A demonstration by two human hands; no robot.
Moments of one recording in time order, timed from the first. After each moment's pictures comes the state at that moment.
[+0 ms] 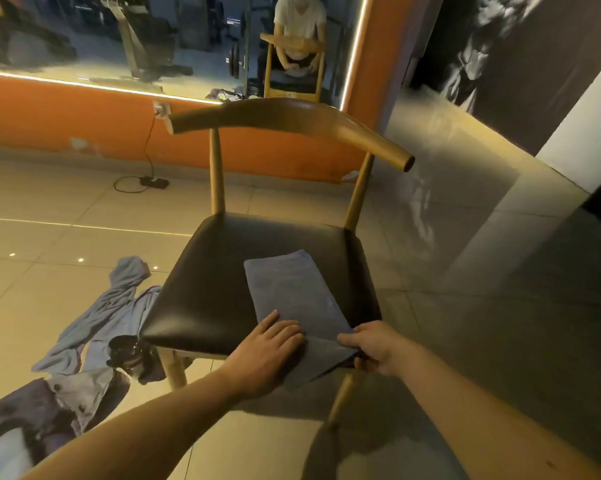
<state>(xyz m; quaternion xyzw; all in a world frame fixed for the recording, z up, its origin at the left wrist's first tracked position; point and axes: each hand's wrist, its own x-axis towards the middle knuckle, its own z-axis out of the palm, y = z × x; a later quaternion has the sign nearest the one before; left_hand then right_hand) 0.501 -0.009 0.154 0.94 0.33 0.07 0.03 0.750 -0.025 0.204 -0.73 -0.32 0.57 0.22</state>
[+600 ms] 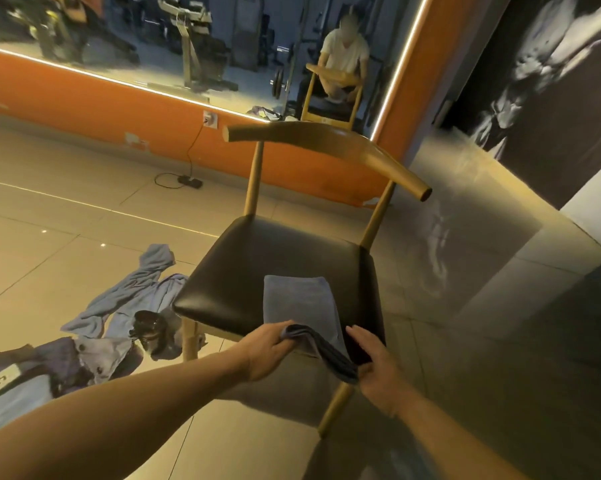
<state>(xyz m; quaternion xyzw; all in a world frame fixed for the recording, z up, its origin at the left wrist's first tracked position) 0.486 -0.056 0.203 0.72 0.47 0.20 0.47 0.756 -0.097 0.196 -0.62 -0.68 0.34 0.19</state>
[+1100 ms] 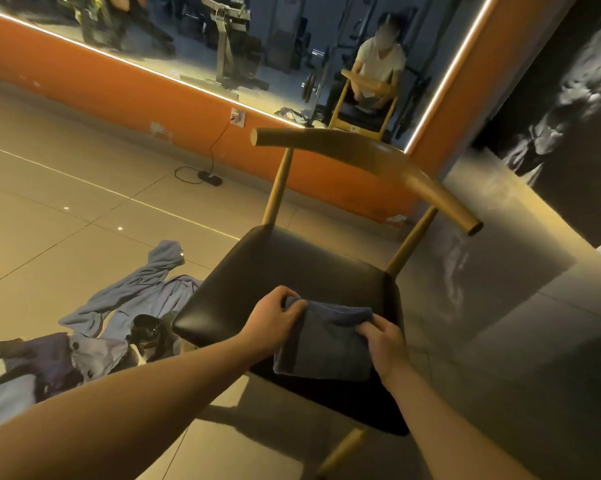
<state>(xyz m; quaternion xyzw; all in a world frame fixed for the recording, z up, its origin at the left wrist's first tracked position) 0.480 0.046 0.208 0.57 0.59 0.38 0.44 0.699 0.026 0.242 -0.66 -0.50 0.42 0.36</state>
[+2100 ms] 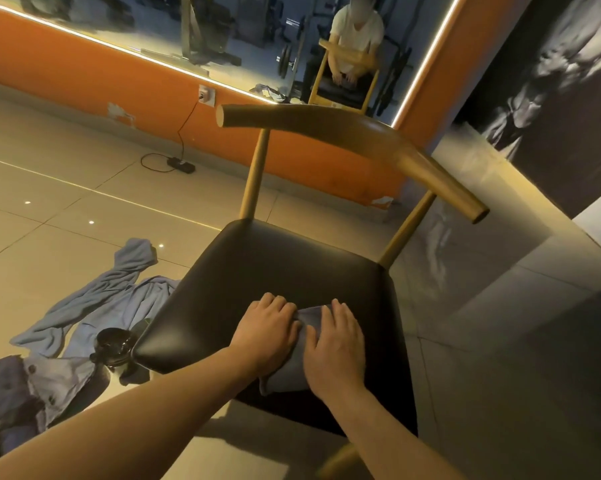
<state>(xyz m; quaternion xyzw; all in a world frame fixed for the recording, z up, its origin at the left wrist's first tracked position) 0.497 0.099 0.155 0.81 0.56 0.13 0.10 0.636 0.050 0.189 -0.74 -0.67 0.04 0.06</state>
